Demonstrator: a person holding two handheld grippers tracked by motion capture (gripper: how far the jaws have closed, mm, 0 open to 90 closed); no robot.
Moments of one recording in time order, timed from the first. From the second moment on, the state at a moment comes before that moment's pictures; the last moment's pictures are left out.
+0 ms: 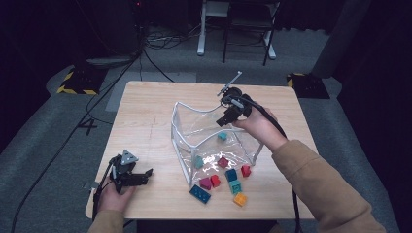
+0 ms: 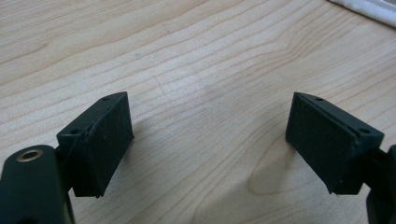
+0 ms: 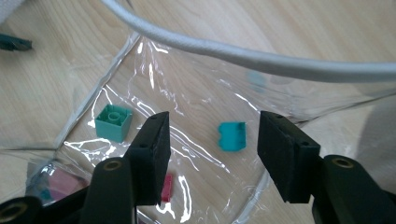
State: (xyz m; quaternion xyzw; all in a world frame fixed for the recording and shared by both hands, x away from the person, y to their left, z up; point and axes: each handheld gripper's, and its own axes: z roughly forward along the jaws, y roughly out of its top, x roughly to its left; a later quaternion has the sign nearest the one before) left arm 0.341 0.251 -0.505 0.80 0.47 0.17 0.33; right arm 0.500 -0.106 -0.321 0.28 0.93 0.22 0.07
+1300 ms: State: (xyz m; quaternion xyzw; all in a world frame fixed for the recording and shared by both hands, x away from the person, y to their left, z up) left arm 0.341 0.251 -0.505 0.80 0.48 0.17 0.33; right arm 0.384 -0.253 -0.276 0.31 0.84 0.42 0.14
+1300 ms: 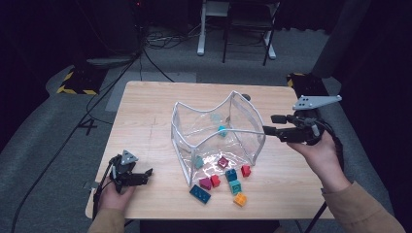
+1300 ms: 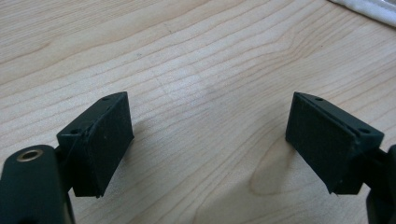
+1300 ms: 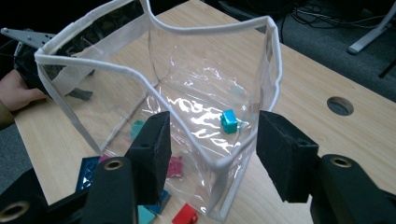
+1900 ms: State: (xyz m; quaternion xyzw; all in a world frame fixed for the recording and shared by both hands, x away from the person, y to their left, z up) left arm 0.341 0.252 -0.505 0.80 0.48 0.17 0.33; right arm 0.360 -0.266 -0.343 0.33 0.84 0.40 0.12
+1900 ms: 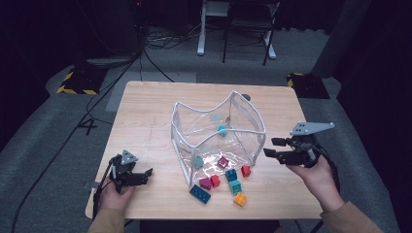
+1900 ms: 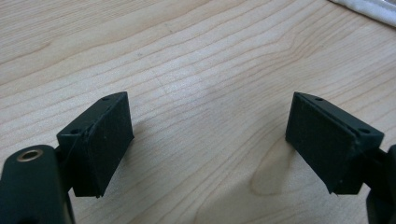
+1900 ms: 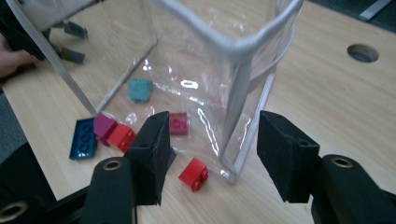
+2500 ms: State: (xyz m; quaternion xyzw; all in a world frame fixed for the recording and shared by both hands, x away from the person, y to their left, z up) left arm 0.341 0.252 -0.505 0.80 0.48 0.17 0.33; right arm 0.351 -0.246 -0.433 0.34 0.85 0.38 0.10
